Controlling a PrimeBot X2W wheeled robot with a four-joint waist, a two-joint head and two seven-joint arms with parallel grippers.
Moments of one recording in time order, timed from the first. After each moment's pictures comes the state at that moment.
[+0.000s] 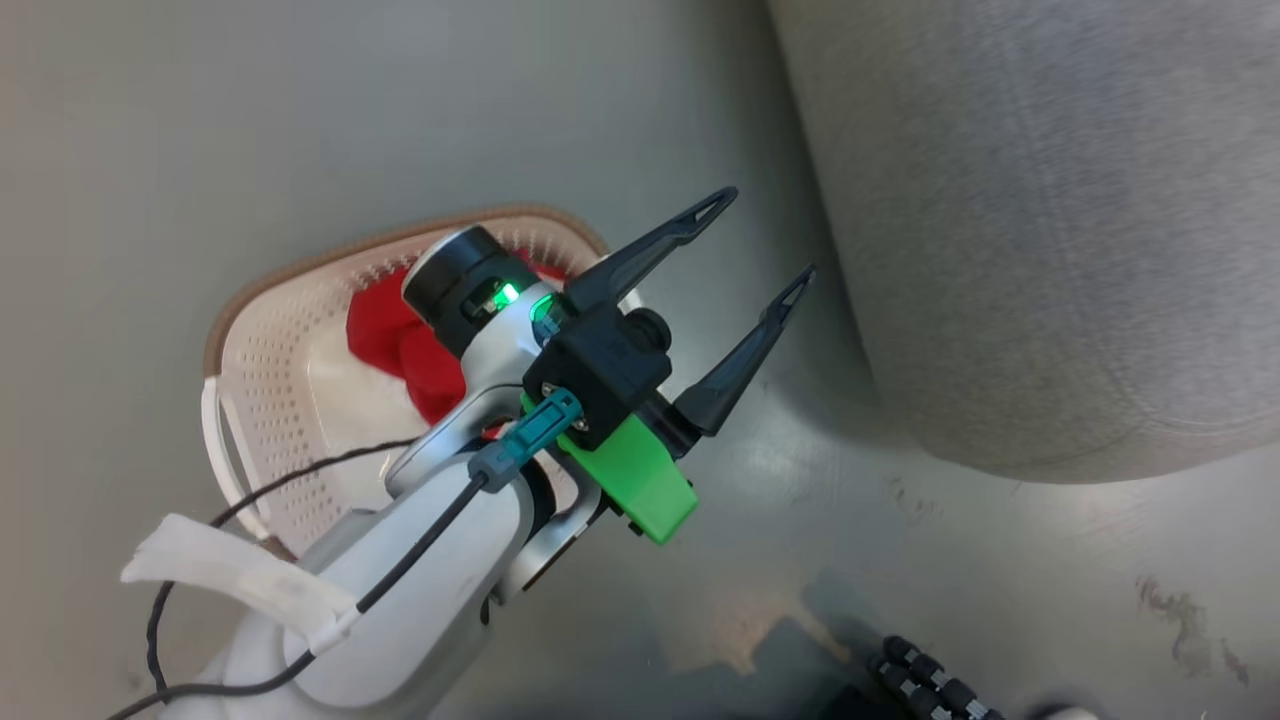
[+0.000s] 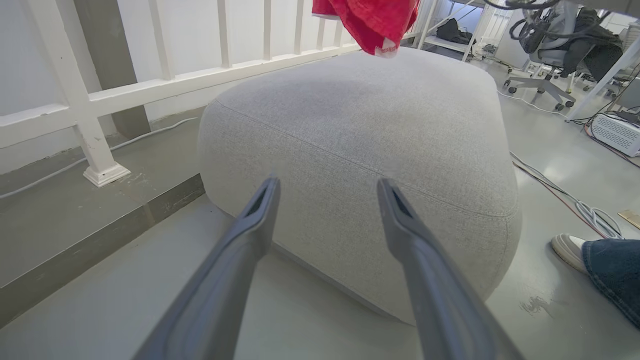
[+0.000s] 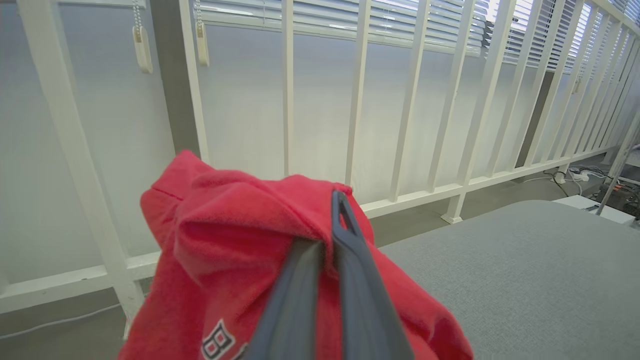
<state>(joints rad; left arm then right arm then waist) -0.63 0.15 -0.80 -0.09 -0.33 -0.09 -0.02 -1.06 -0.45 -0.06 0.55 0.36 -0.05 -0.15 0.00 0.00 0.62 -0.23</state>
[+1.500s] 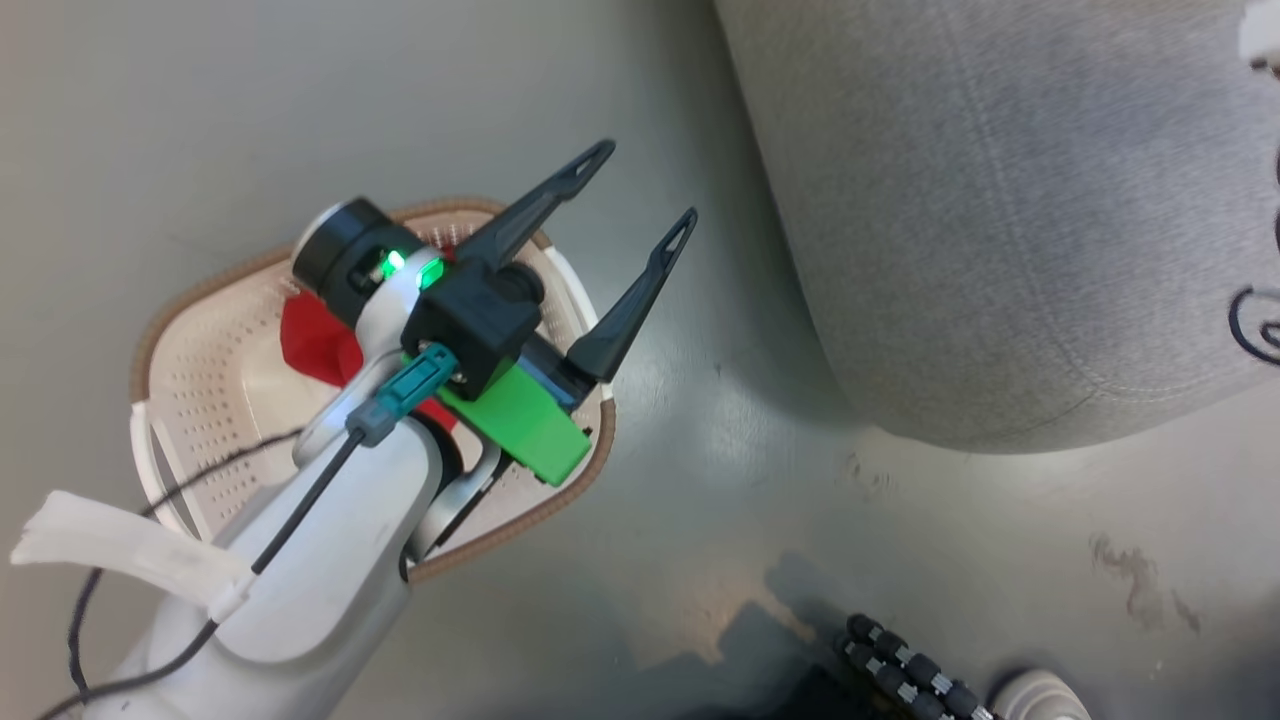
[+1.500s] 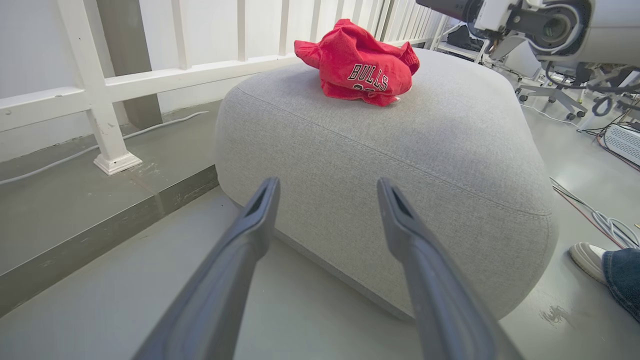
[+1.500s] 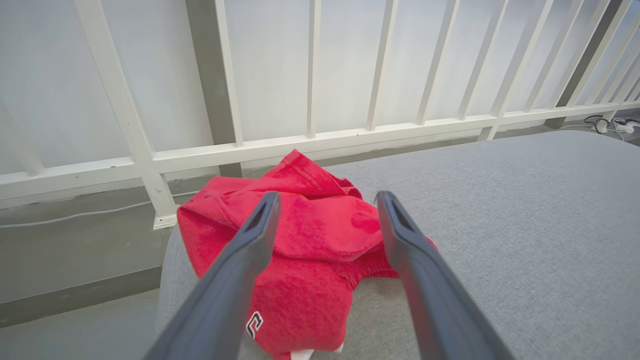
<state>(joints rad) -0.66 0.23 -0.74 0.00 -0.36 -0.10 -0.11 -0.93 -0.28 -0.01 0.67 0.31 0.04 -0.25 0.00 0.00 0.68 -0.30</state>
